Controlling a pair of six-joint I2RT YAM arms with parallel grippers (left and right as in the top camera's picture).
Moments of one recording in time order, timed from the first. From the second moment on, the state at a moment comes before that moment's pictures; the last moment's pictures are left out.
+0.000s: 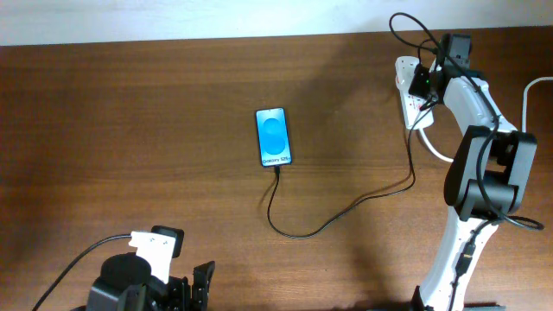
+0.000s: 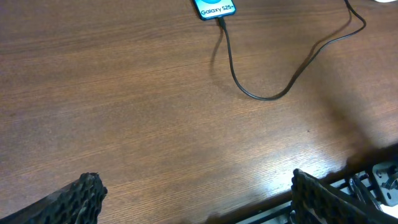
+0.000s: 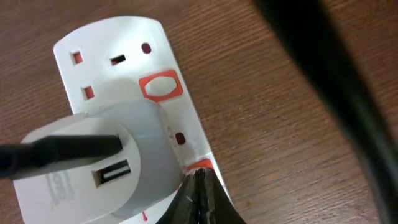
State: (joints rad) left arm -0.43 0.47 0.93 -1.30 0.05 -0.25; right arm -0.20 2.30 1.79 -0.49 0.04 0.20
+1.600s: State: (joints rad) left arm -0.43 0.47 0.93 -1.30 0.05 -0.25; right arm -0.20 2.32 1.80 -0.48 0.01 0.20
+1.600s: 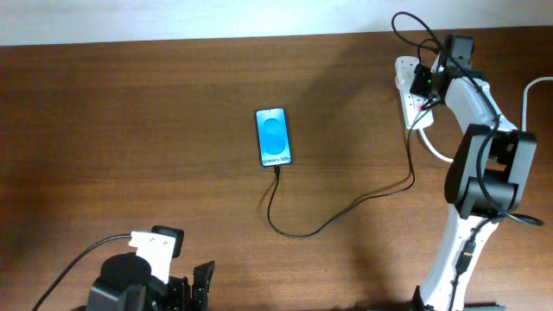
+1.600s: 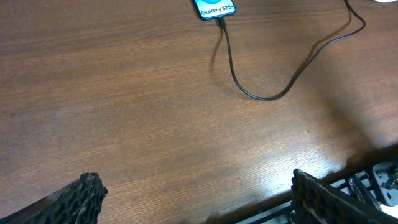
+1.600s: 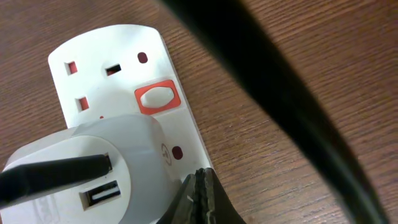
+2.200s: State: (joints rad) left arm -0.43 0.47 0.93 -1.30 0.05 -0.25; right arm -0.18 2.32 1.78 -0.47 0.07 0.20
